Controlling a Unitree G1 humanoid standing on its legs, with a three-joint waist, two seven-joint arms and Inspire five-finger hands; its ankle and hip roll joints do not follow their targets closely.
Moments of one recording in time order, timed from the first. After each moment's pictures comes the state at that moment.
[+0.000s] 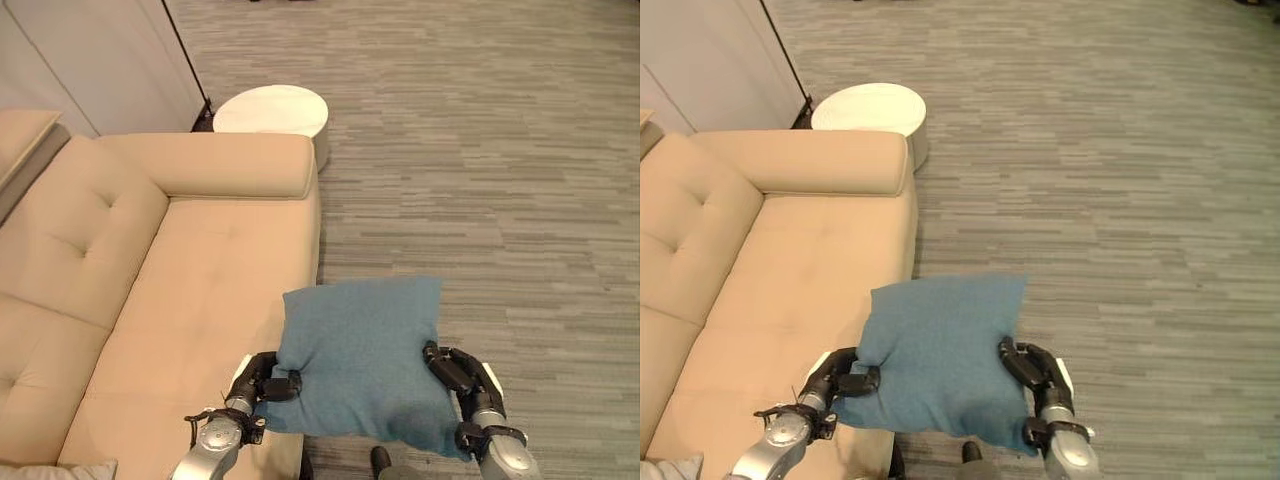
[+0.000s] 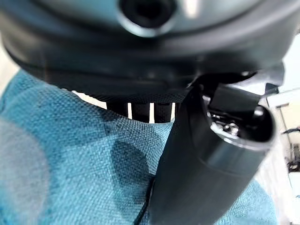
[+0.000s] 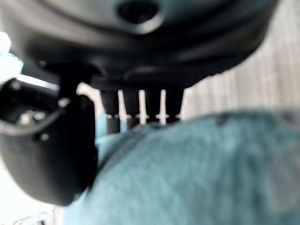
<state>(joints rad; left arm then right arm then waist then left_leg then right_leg) 0.08 0.40 -0.38 0.32 -0.28 0.05 0.12 0.24 -0.32 0.11 0.19 0.40 -0.03 -0.12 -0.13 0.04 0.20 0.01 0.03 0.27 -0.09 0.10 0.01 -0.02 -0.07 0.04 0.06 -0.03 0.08</state>
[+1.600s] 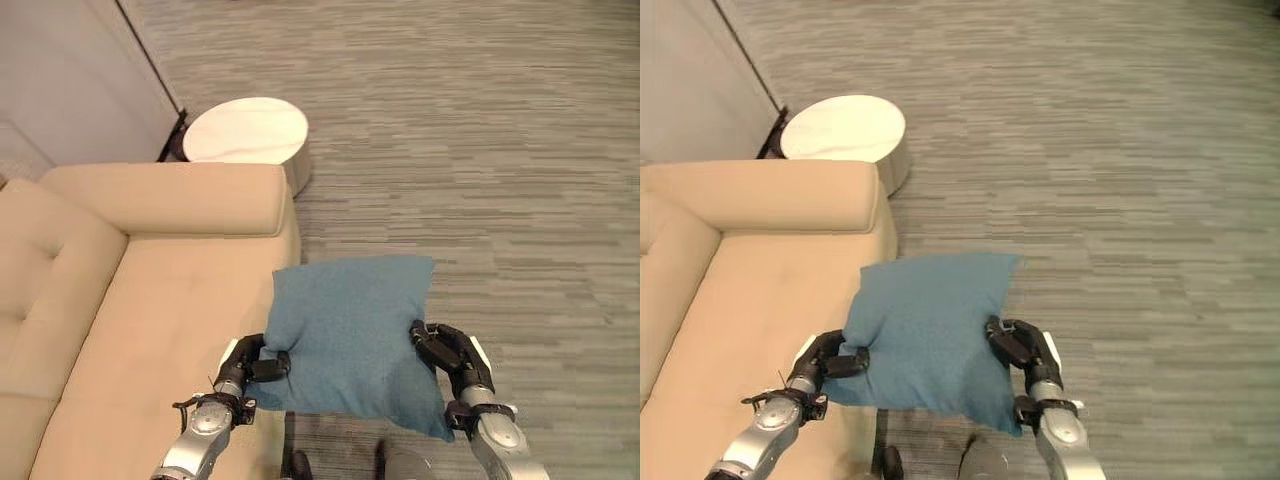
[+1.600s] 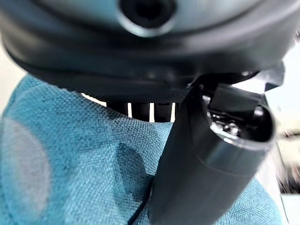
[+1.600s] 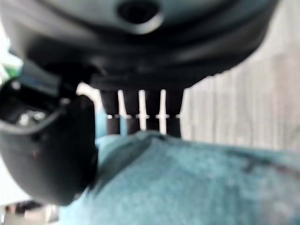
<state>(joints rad) 0.04 0.35 -0.32 0.31 -0.31 0.06 0.14 0.18 -0.33 0.09 0.15 0.32 -0.03 -0.11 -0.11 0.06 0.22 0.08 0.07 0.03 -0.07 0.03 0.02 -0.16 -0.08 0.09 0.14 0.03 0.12</state>
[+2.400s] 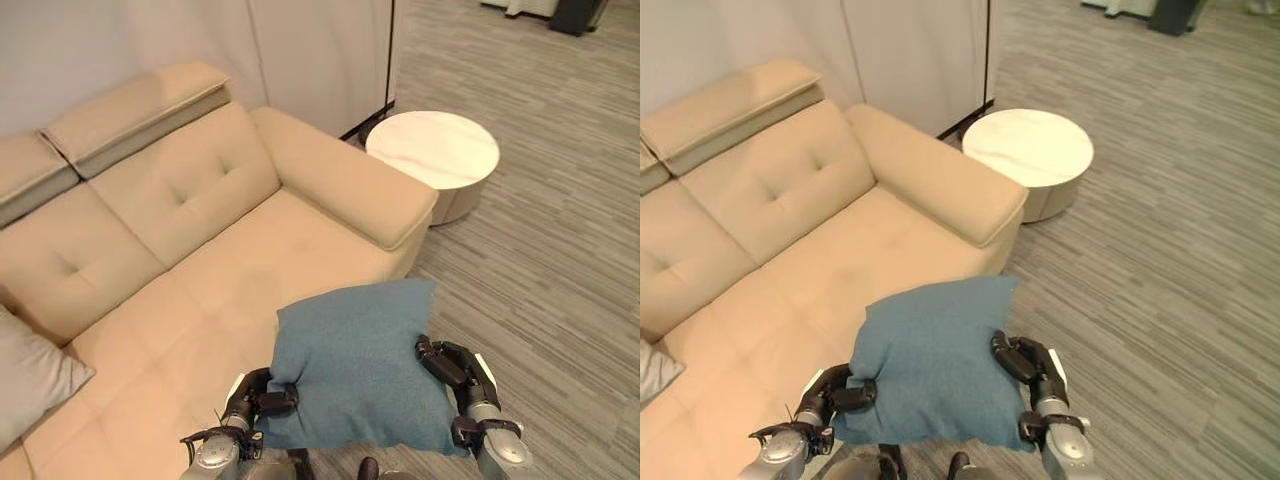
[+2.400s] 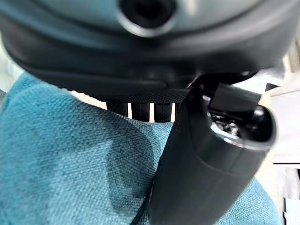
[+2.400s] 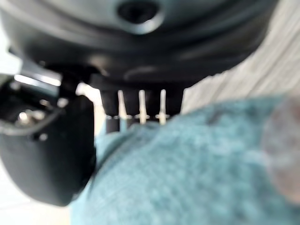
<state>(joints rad) 0.16 0.33 -0.33 0.34 -0.35 0.05 0.12 0.22 -0.32 0.07 0.17 0.33 -0.02 -0.09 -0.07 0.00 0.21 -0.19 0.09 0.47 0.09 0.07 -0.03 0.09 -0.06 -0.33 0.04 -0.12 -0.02</state>
